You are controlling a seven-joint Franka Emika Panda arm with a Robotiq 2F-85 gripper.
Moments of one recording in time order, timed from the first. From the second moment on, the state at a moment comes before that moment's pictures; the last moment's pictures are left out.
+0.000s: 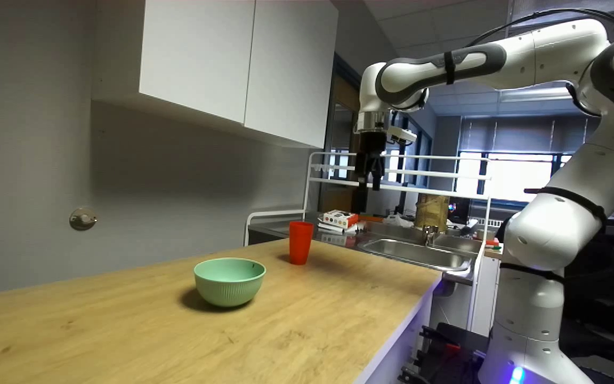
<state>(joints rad) -0.03 -0.53 0.01 -2.28 -0.06 1.72 0.04</state>
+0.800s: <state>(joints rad) -0.03 -0.52 0.01 -2.28 -0.06 1.73 0.04</state>
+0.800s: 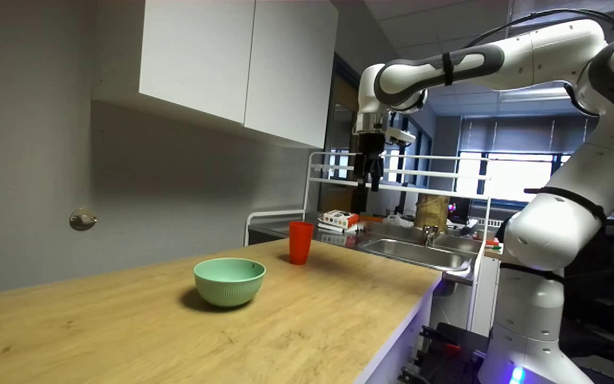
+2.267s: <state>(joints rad) -0.06 -0.11 -0.02 -2.00 -0.06 1.98 0.17</state>
